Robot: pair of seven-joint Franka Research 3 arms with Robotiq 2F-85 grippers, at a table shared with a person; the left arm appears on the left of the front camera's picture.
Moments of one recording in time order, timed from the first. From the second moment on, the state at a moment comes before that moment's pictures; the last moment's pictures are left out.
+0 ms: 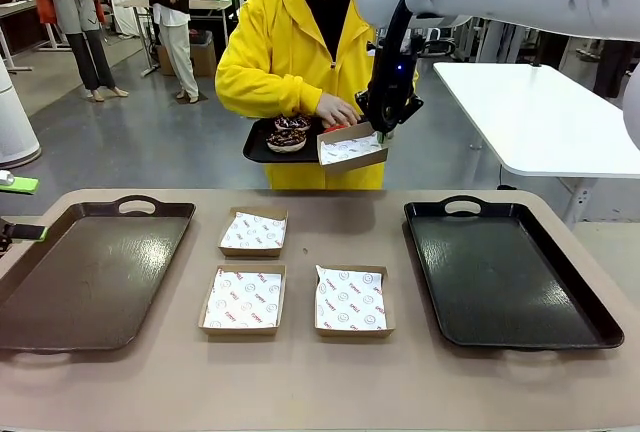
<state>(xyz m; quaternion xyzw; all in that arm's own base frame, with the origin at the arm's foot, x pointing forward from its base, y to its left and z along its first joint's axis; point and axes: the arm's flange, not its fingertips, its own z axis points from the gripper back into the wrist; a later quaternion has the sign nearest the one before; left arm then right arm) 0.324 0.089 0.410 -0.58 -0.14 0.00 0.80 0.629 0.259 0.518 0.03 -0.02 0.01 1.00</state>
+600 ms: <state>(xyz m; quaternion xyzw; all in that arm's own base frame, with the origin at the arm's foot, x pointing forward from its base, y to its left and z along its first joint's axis) 0.324 0.089 0.410 -0.58 -0.14 0.00 0.80 0.629 0.259 0.518 0.03 -0.02 0.01 1.00</state>
